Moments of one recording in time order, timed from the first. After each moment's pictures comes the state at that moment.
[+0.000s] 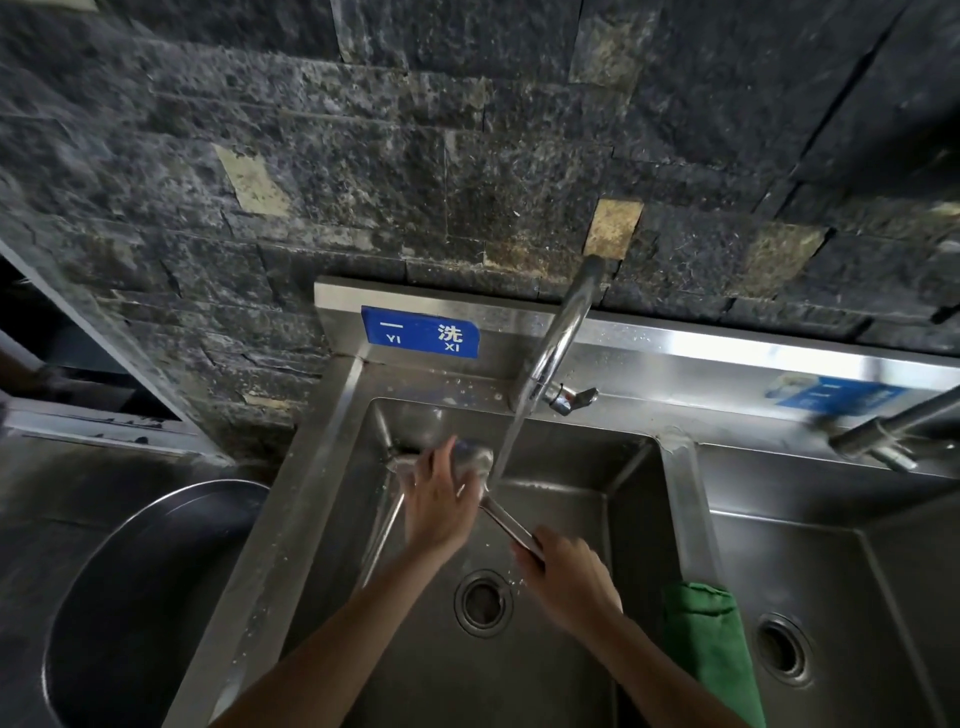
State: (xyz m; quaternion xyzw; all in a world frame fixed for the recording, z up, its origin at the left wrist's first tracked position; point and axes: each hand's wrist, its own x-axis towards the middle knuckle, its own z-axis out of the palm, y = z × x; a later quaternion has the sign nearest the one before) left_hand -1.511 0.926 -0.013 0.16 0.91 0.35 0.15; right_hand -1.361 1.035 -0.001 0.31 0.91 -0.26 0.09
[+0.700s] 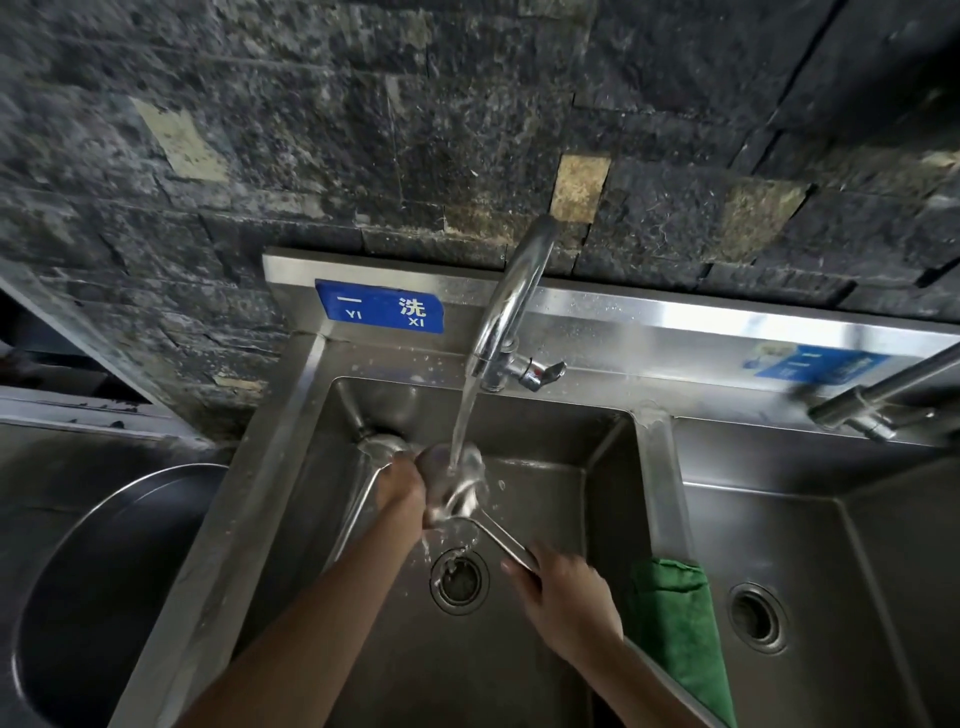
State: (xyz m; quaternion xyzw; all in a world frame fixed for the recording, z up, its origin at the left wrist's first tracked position) left_hand -1.518 0.963 -0.024 -0.27 0.73 0.57 0.27; right_hand -1.311 1.047 -0.004 0.30 0.92 -0.23 0.11
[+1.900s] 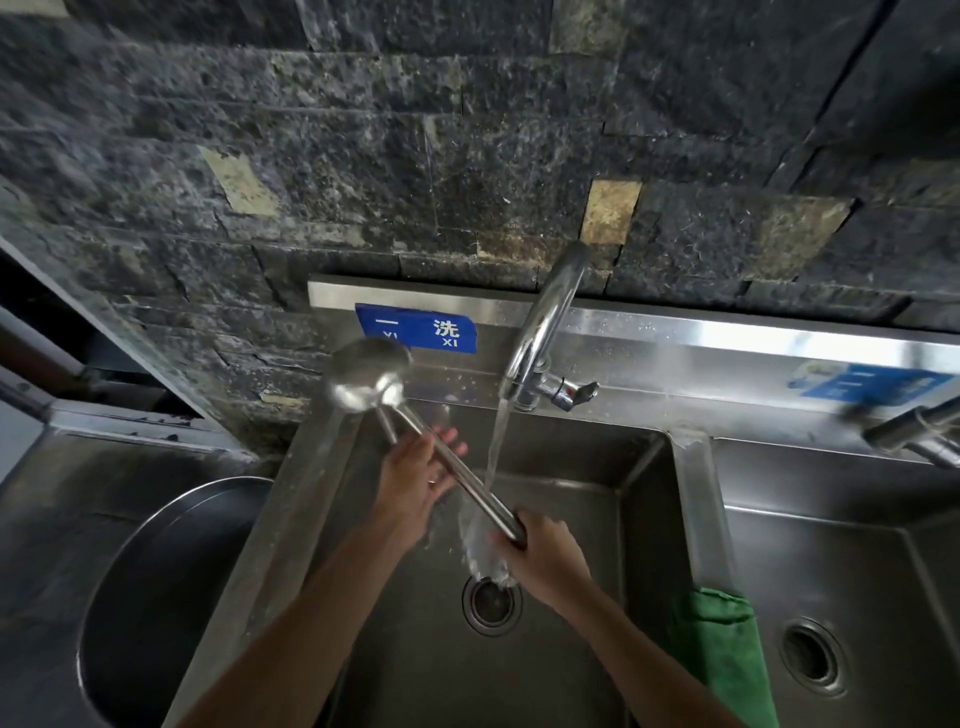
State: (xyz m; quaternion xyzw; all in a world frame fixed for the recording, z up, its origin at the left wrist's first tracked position) left_hand -1.538 0.930 0.024 -0.12 0.59 0.74 0.31; right_hand -1.392 1.046 -0.016 0.30 0.88 -0.37 0.08
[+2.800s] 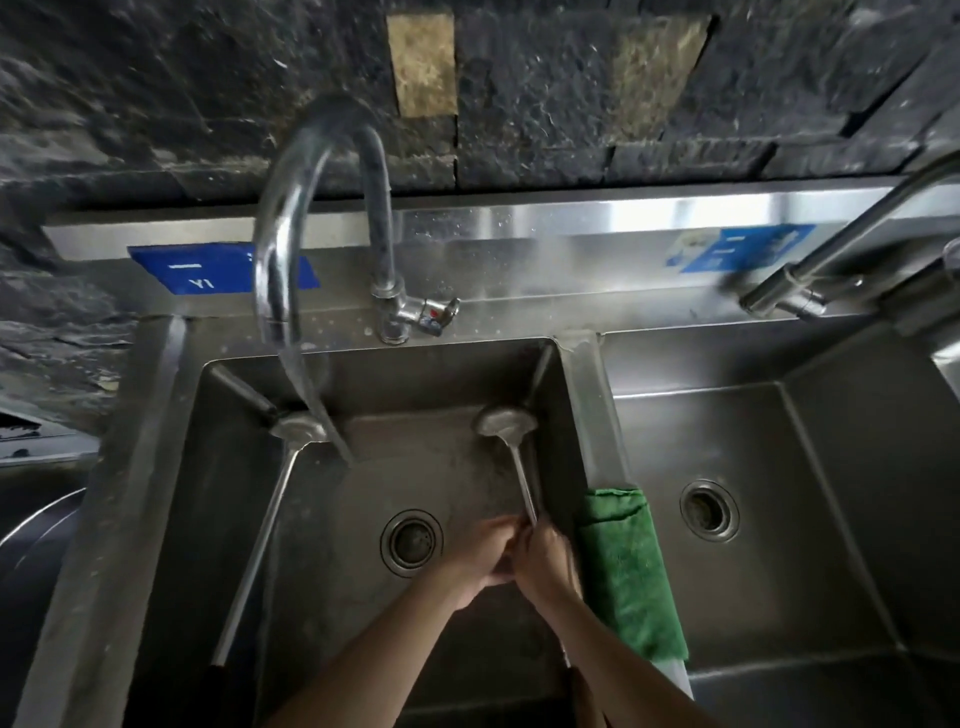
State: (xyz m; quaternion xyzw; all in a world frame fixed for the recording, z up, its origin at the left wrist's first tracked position) left_hand -1.361 1.034 -0.107 -0.05 0.62 0.43 0.65; right_hand -1.272 1.089 -0.112 0.53 0.75 -0.39 0.10
